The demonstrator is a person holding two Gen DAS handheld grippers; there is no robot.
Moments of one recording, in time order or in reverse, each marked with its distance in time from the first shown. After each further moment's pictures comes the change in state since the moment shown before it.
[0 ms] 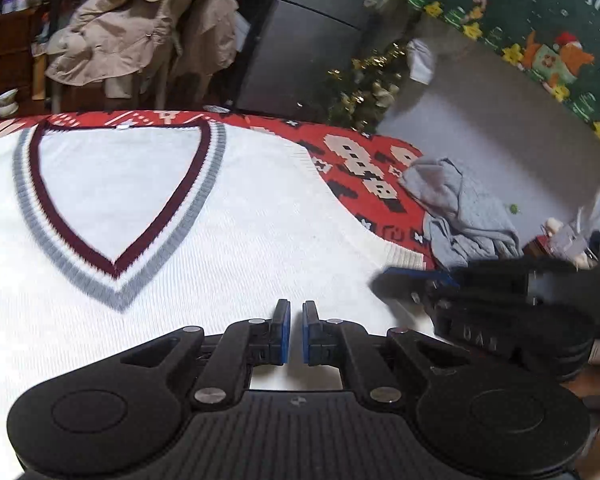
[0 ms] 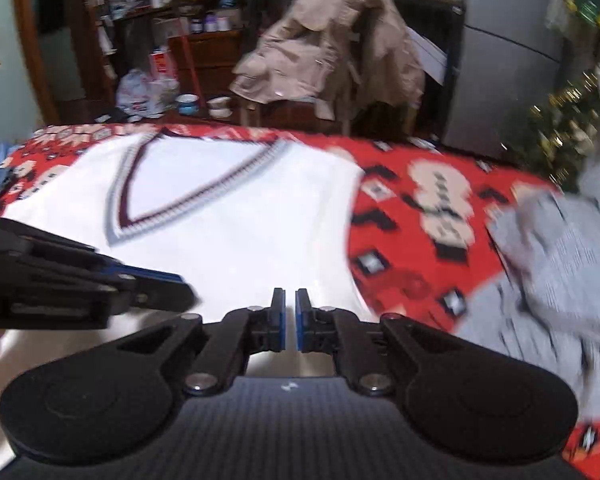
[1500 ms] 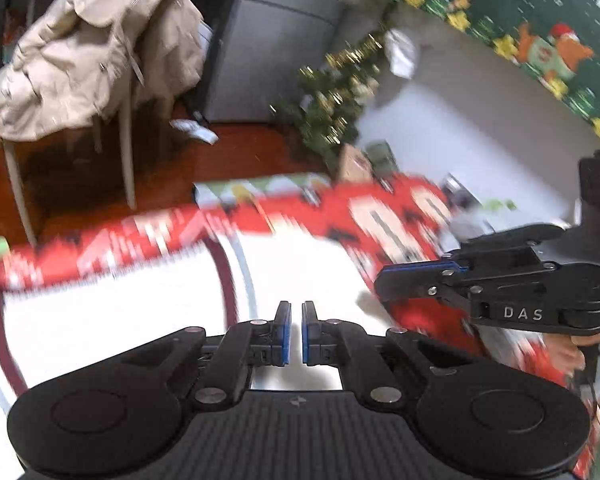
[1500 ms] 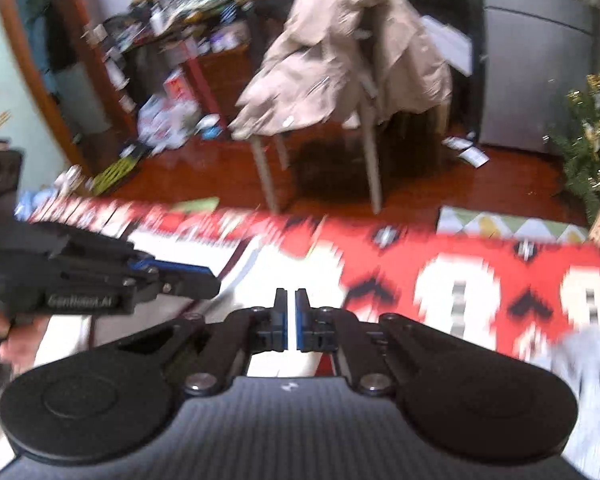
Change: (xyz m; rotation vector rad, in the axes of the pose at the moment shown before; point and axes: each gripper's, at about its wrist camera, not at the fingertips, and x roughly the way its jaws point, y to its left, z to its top) left arm 0.051 0.044 0.108 0.148 0.069 -0.089; right arm 0.076 -0.065 0.112 0.051 0.024 0.203
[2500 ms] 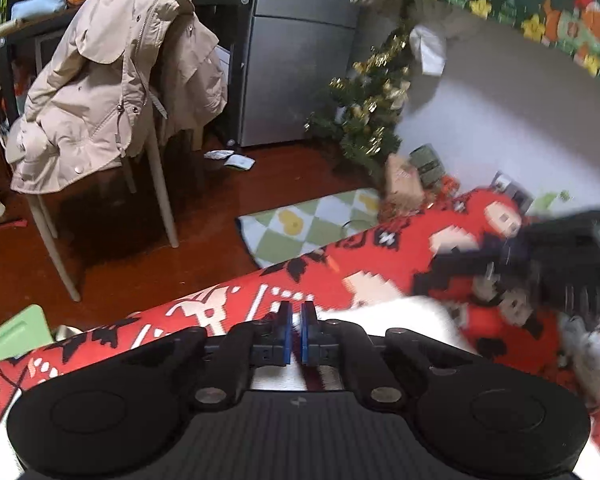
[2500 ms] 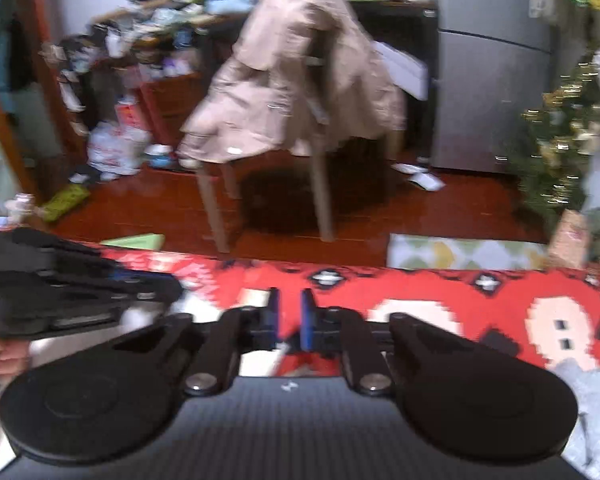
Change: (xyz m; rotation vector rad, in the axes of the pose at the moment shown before) left arm 0.041 0.030 0.045 0.088 -0.066 0.134; right arm 0.030 -0.013 0.024 0.024 -0.113 -0.100
